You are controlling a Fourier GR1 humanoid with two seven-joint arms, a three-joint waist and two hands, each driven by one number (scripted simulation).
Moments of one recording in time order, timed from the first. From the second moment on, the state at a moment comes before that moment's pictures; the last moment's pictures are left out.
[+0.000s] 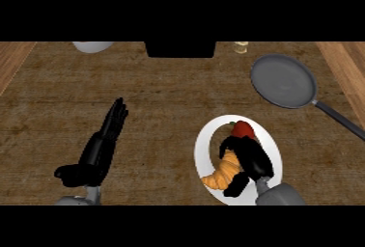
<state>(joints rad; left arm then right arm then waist) -0.03 0.09 -0.20 -1.57 0.04 0.09 -0.11 -0.16 -0.14 0.40 -1.28 0.77 0.02 0.18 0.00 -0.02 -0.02</state>
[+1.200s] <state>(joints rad) -0.01 0.09 -0.17 -1.61 0.04 0.06 -0.08 -0.17 -0.27 0.24 -1.72 0.78 -0.04 0.07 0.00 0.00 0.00</state>
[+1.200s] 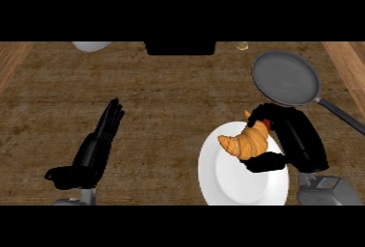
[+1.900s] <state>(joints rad) -0.03 0.08 -0.17 -1.59 0.03 0.04 -0.09 -0.44 -0.28 -0.11 -1.21 0.63 -0.19 -0.14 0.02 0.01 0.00</state>
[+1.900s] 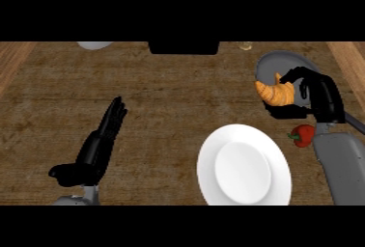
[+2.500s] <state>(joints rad) -0.07 0.06 -0.18 -1.55 0.01 0.03 -0.10 -0.74 -0.39 -0.35 -0.61 0.58 -0.46 -0.47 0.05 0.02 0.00</state>
